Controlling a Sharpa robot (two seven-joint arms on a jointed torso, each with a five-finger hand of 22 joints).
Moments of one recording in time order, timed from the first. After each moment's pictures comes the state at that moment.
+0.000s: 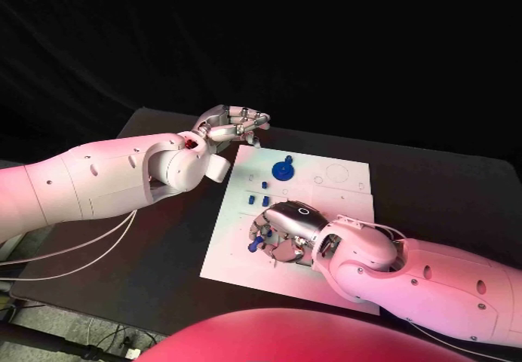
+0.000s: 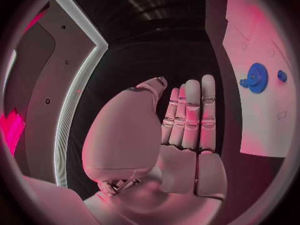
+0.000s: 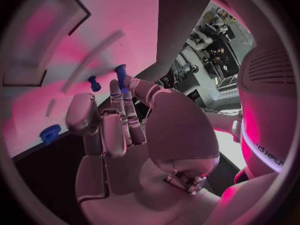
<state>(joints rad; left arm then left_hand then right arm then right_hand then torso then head) 1.16 -0.90 -0.02 1.47 -0.06 -0.19 0.36 1.48 -0.22 0.38 0.27 0.24 0.90 0.19 0.33 0.22 1.02 0.12 0.40 0.09 1.08 0.04 1.12 0.40 0.17 0.93 0.15 0.86 0.58 1.05 -0.55 -0.17 1.69 -1.61 -0.32 -0.13 1.29 -0.13 0.66 -0.11 0.07 1.04 0.14 0.24 0.38 1.19 0.10 0.20 0.10 1.47 0.00 1.44 1.09 0.12 1.33 0.09 1.16 1.28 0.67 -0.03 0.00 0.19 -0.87</state>
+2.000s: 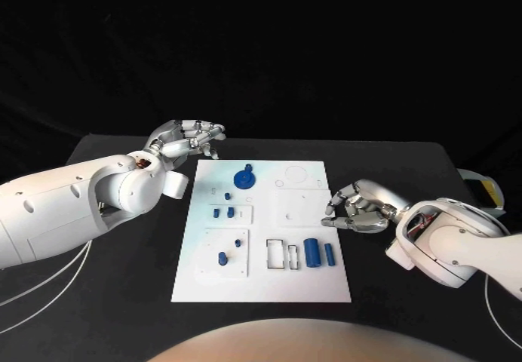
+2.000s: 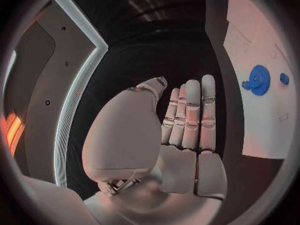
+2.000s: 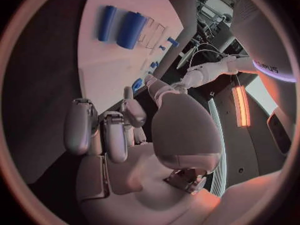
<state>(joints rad) 1.16 -0.91 -0.02 1.46 -0.06 -0.19 0.35 1.48 -0.22 0.38 0.27 0.24 0.90 0.20 0.33 0.22 1.01 0.13 0.40 0.09 1.08 0.05 1.12 0.41 0.17 0.93 0.15 0.86 0.58 1.13 -1.11 -0.16 1.87 -1.12 -0.41 -0.17 1.15 -0.20 0.34 0.13 0.11 0.93 0.11 0.36 0.51 1.38 0.02 1.17 1.11 1.47 -0.04 1.53 1.31 0.08 1.42 0.06 1.28 1.31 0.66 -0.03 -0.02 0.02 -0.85</state>
